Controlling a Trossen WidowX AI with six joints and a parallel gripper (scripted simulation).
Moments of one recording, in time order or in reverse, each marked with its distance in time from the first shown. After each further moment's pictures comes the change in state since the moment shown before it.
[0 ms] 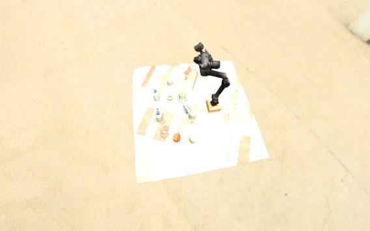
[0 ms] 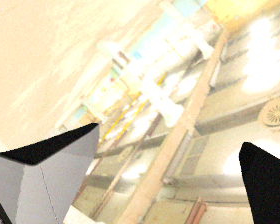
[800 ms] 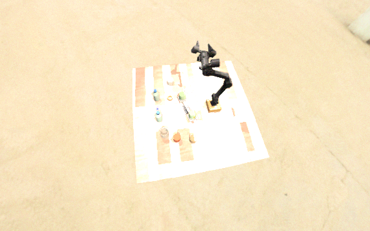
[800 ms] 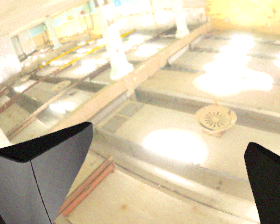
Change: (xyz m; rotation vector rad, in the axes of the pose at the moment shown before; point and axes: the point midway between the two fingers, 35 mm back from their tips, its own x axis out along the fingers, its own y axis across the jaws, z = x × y) arm 0.006 -0.018 -0.013 -0.550 0.175 -0.141
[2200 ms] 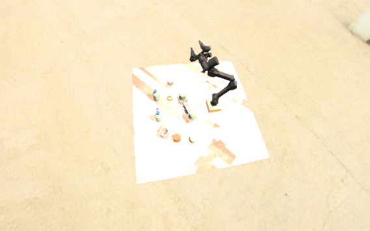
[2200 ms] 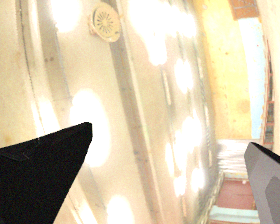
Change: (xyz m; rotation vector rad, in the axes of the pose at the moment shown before) arm -0.009 -0.041 0.026 -1.326 0.400 -0.335
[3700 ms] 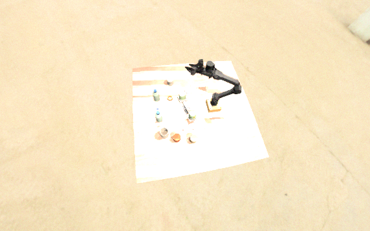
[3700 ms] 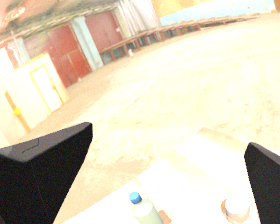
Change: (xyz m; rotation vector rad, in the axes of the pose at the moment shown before) arm -0.086 -0.143 0.009 -1.277 0.797 -0.272
